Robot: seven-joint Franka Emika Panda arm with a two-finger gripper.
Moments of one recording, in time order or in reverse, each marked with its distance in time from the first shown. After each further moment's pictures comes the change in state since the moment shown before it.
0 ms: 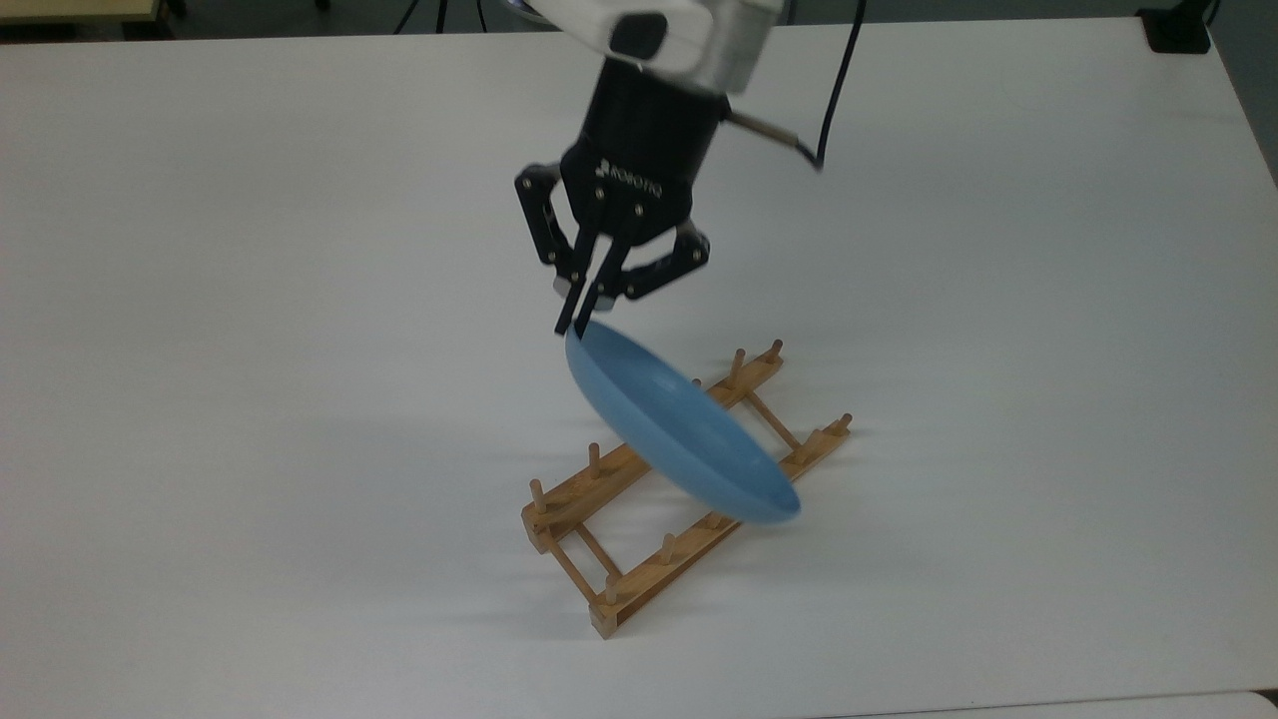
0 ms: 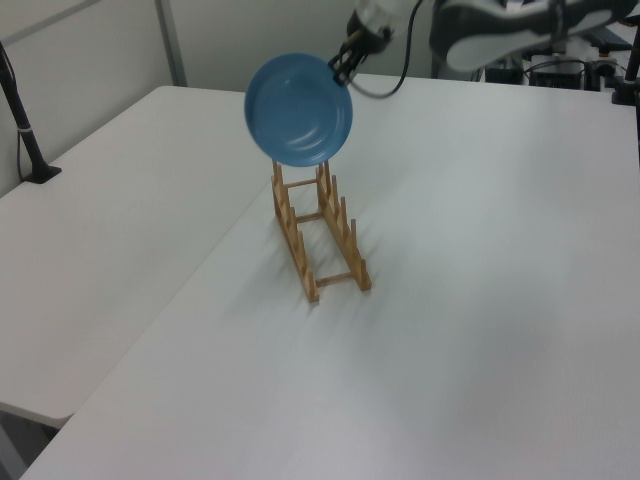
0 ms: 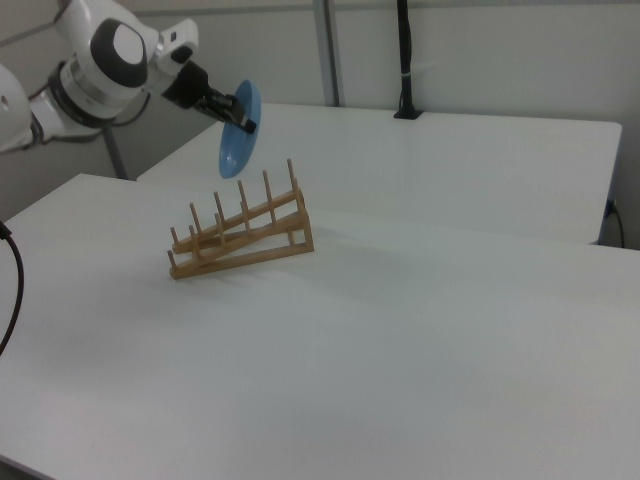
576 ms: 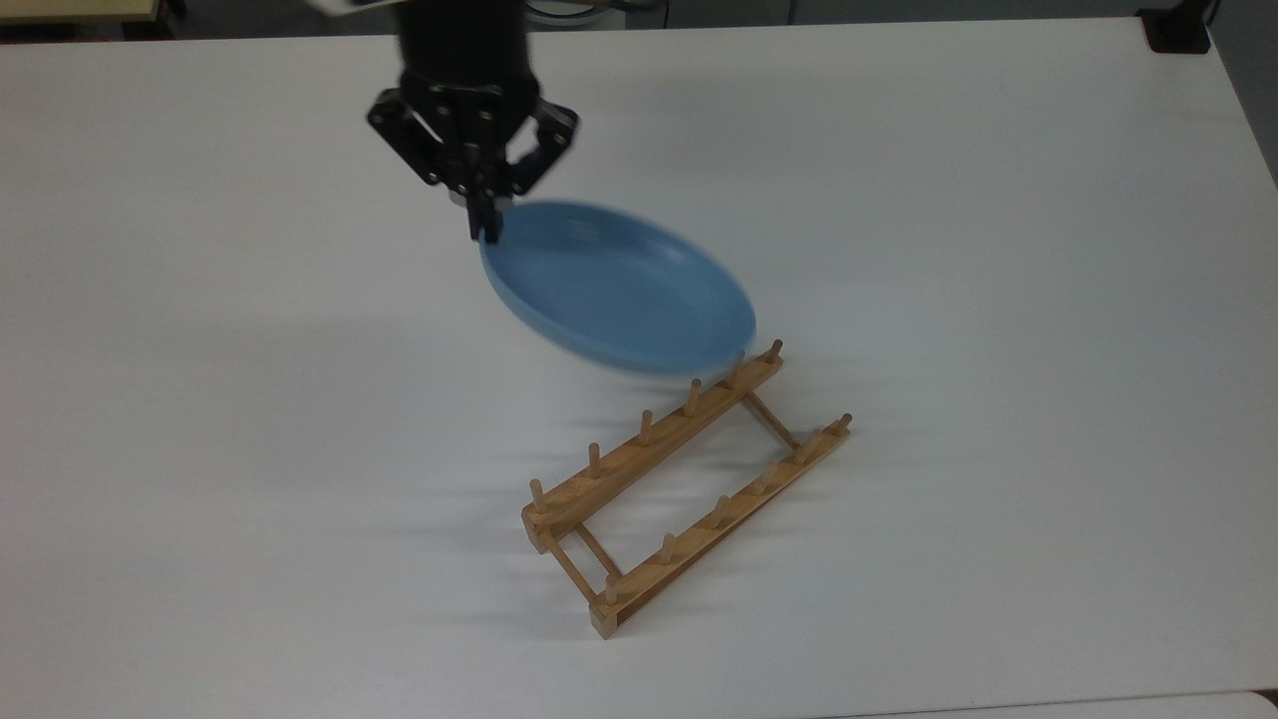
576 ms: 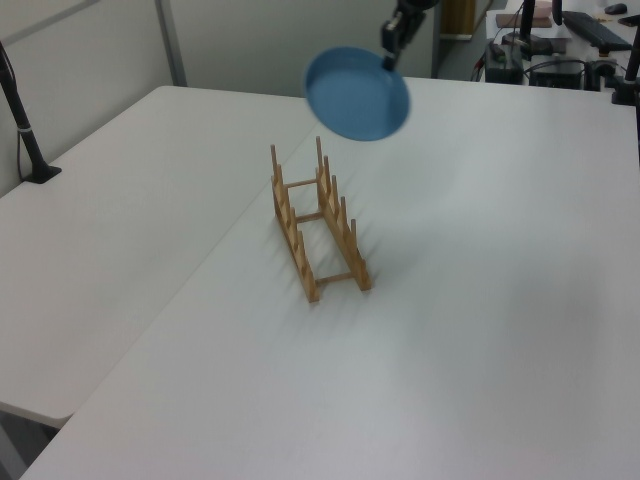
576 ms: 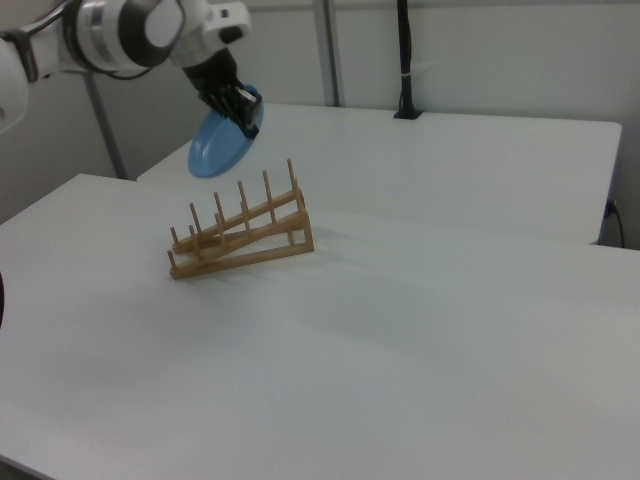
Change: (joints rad) arm -0.157 -0.091 -0.005 0.044 0.555 -0.234 -0.519
